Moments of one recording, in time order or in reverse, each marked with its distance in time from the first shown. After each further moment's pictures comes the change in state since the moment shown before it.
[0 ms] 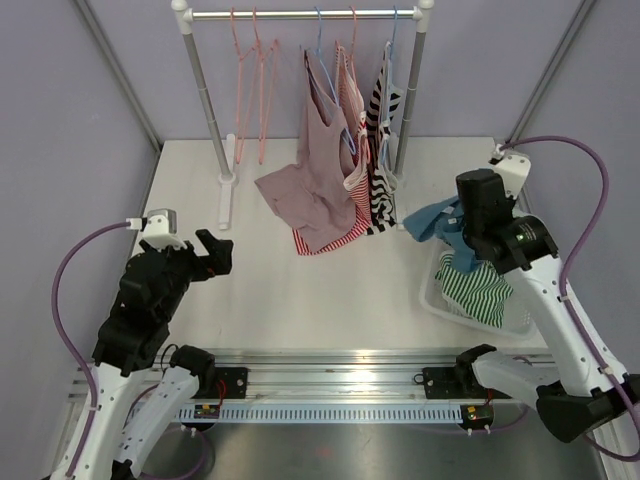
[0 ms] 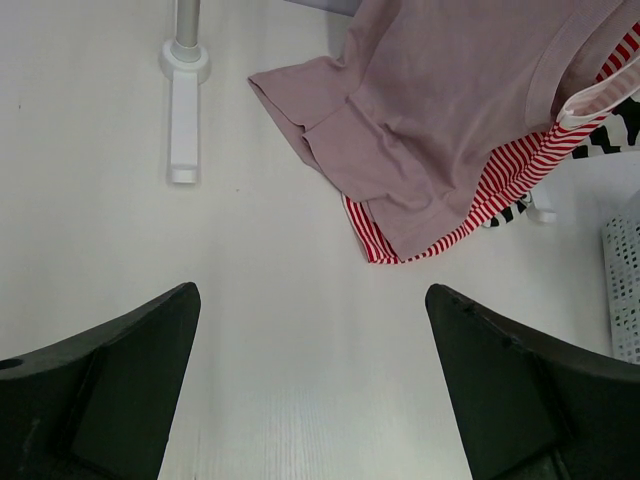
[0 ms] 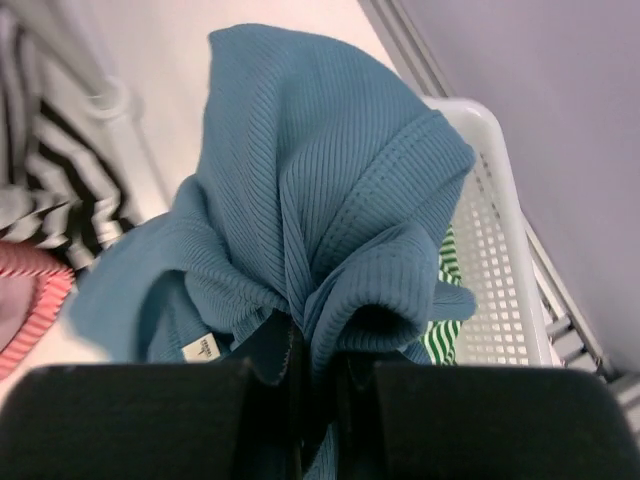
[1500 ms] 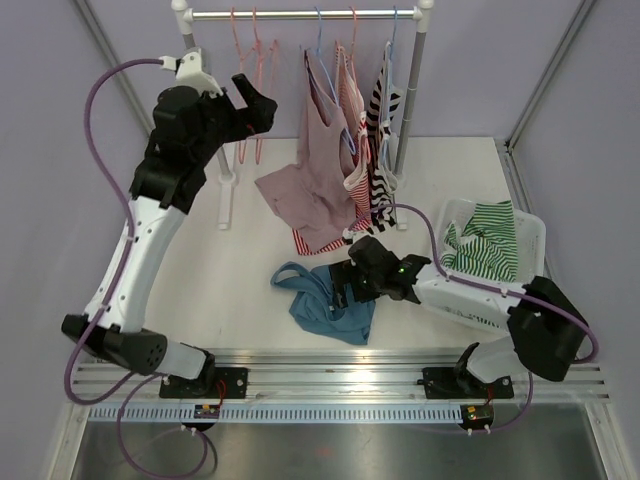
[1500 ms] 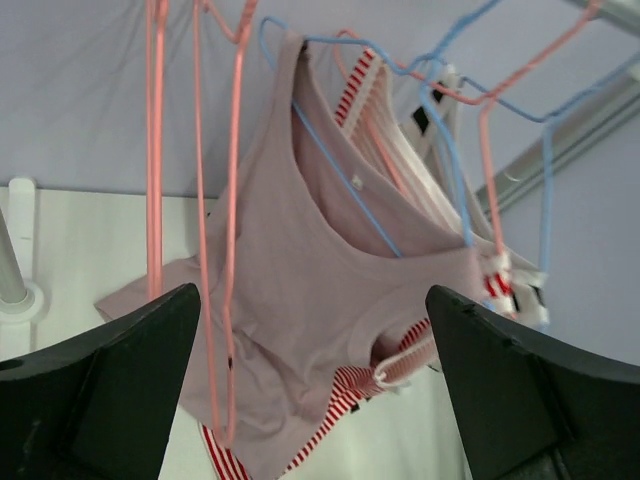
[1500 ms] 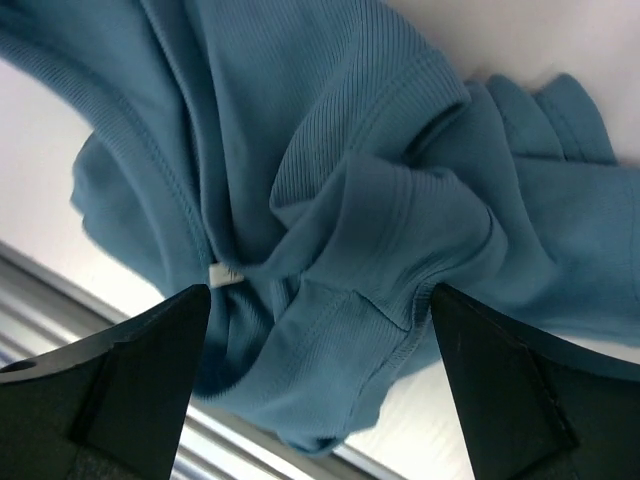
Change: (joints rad) left arm 0.000 0.968 0.947 0.192 0.145 -0.080; right arm 0.387 0.303 -0.544 0.620 -0.775 0.031
